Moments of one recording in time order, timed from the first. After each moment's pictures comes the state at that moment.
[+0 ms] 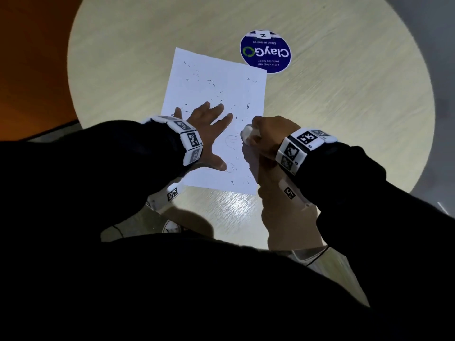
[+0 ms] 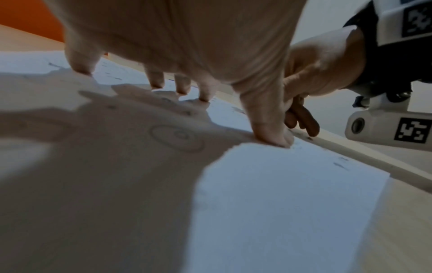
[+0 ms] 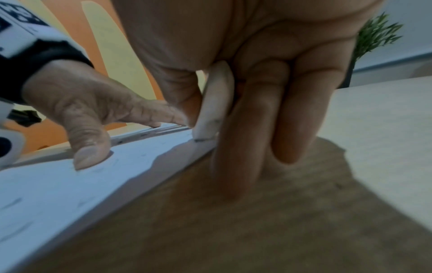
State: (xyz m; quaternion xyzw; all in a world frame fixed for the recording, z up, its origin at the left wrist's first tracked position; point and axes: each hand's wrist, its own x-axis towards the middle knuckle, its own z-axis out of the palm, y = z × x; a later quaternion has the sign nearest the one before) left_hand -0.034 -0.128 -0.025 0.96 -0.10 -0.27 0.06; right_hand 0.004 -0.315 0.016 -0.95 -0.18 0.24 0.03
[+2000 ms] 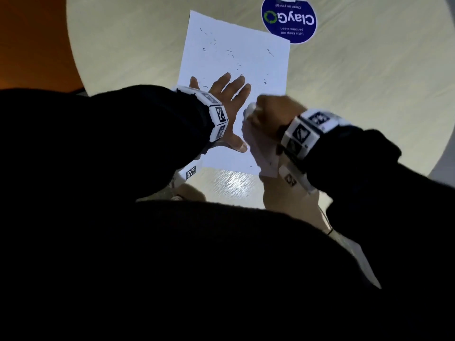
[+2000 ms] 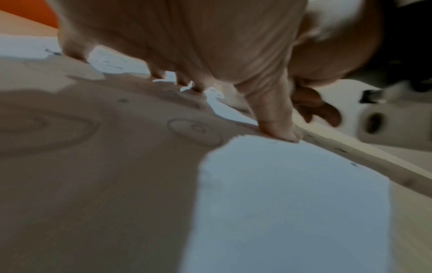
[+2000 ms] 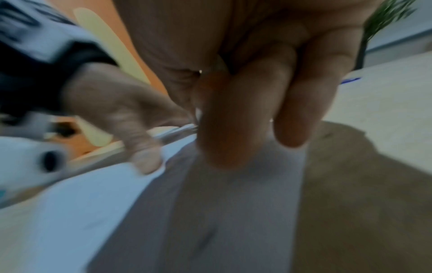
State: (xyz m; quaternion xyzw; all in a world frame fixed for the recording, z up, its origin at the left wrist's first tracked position) left_hand -0.031 -0.124 -0.024 0.96 -0.12 -0.26 0.05; right_hand -0.017 -0.272 0.022 -0.96 -0.15 0.22 0.04
